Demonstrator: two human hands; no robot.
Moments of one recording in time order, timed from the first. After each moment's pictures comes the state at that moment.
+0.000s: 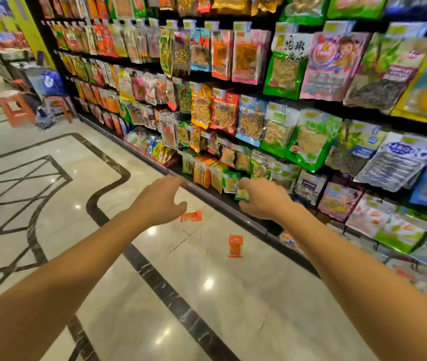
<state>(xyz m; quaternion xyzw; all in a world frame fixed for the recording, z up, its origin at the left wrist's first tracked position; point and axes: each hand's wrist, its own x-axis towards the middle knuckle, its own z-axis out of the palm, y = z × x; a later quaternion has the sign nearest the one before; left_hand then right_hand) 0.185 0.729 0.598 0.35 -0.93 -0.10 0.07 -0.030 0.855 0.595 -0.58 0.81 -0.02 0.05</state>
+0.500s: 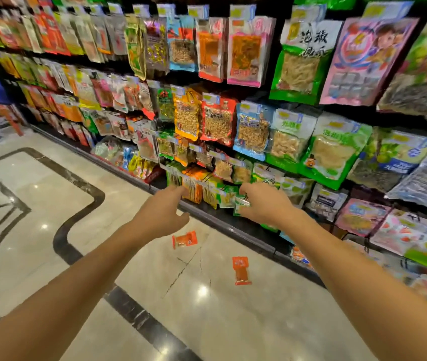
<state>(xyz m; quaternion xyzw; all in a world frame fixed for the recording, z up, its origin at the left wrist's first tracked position) 0.079 0.451 0.558 0.27 -0.95 -0.13 0.04 -0.121 0.599 0.557 -0.50 0.86 -0.02 0.08</state>
